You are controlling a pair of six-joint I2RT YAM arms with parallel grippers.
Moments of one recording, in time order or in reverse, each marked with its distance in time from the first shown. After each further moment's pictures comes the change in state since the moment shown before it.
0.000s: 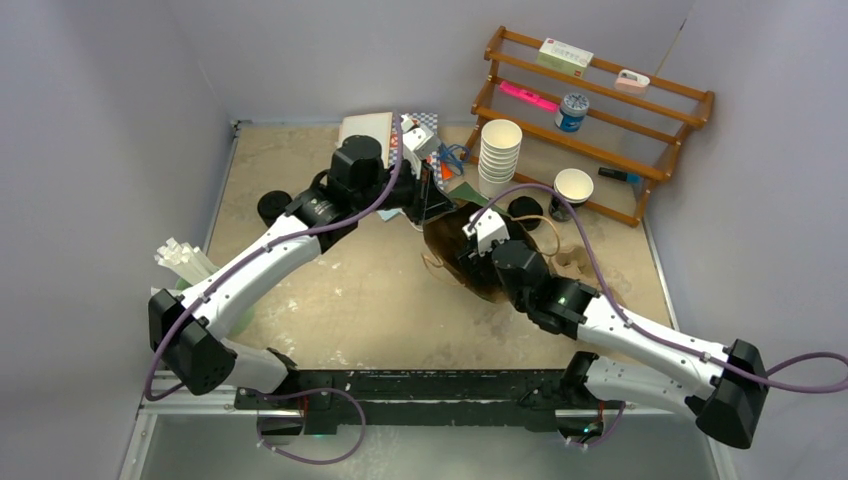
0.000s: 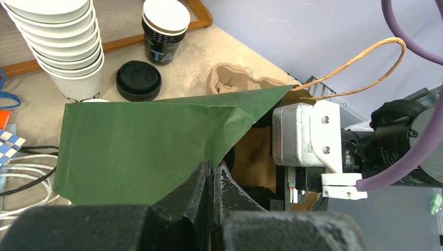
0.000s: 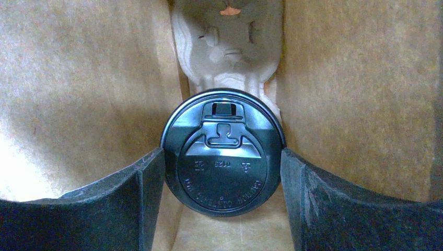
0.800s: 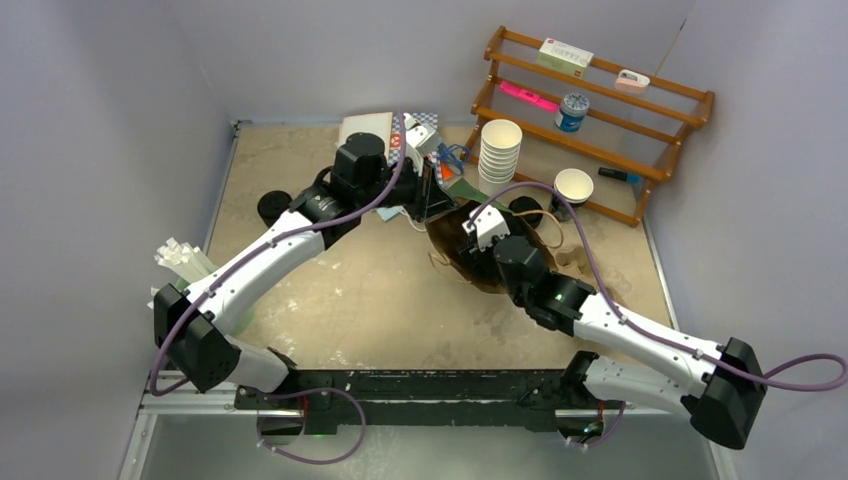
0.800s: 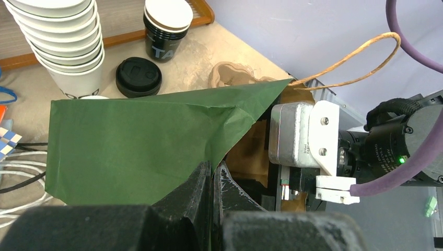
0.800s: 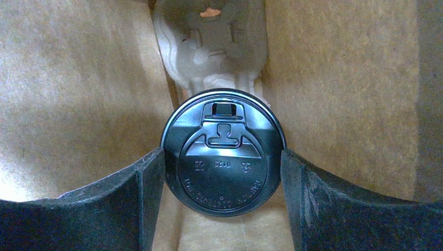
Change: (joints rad) left arm 0.009 0.029 0.016 -0.007 0.003 -0.010; right arm -0.046 0.031 -0.022 0.100 0.005 -0.084
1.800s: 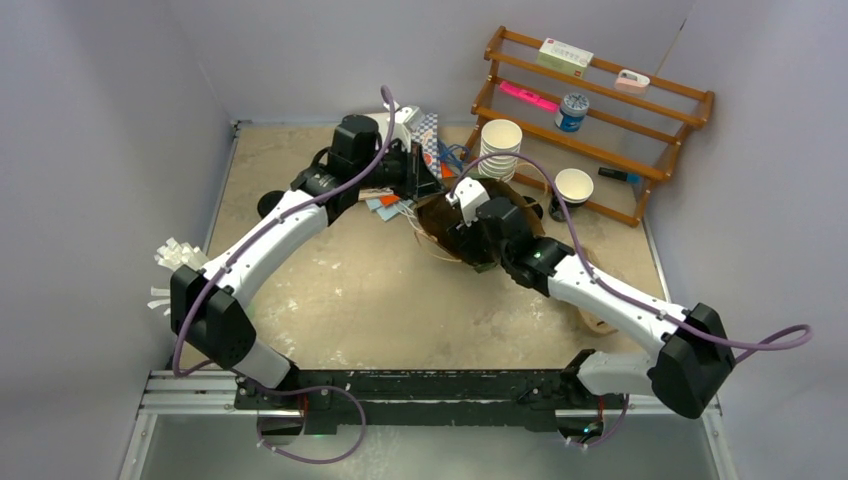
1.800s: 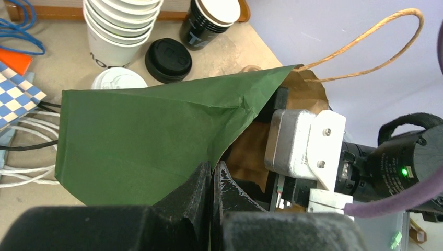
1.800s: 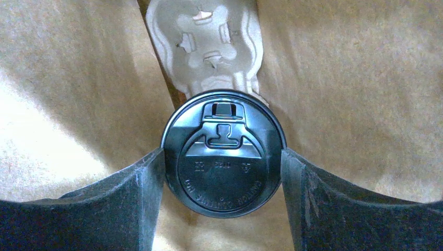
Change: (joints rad) left arm 0.119 0.105 0.072 -0.060 0.022 -0.135; right arm -0.137 0.250 0.212 -0.119 -0.216 -0.019
